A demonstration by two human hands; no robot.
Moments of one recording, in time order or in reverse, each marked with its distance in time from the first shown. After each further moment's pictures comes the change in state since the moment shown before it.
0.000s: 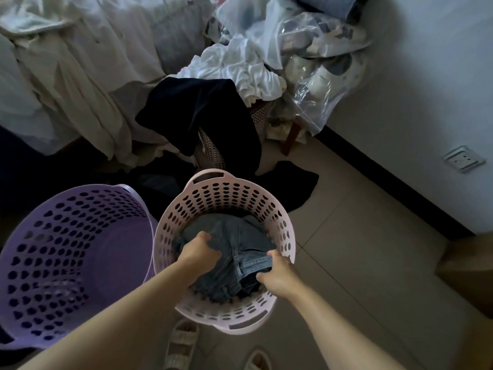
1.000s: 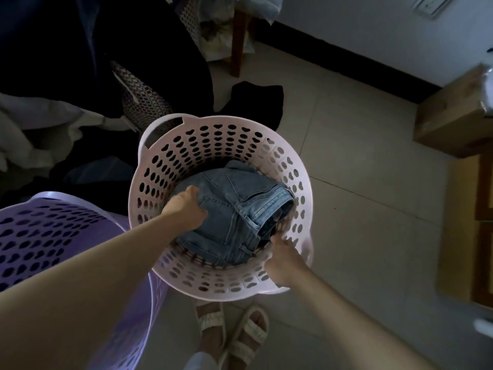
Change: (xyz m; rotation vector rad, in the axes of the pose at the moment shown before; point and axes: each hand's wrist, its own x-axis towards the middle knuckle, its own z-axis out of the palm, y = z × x) left_hand 0.159 -0.040 0.000 0.643 -0.179 0.359; right_hand 0.078 0.018 0.154 0.177 0.030 0.368
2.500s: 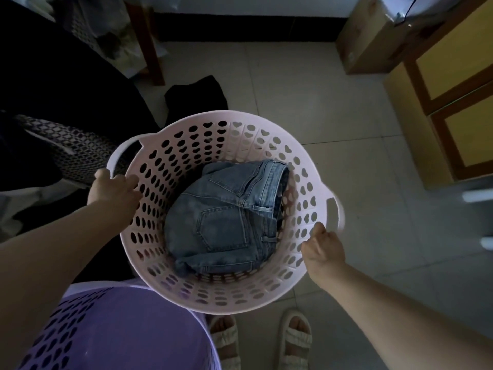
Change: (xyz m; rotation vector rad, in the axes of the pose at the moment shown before) left_hand 0.090 -0.054 -0.091 1.621 0.174 0.418; right_hand 0.007 -0.012 0.064 -0.604 0.223 0.287
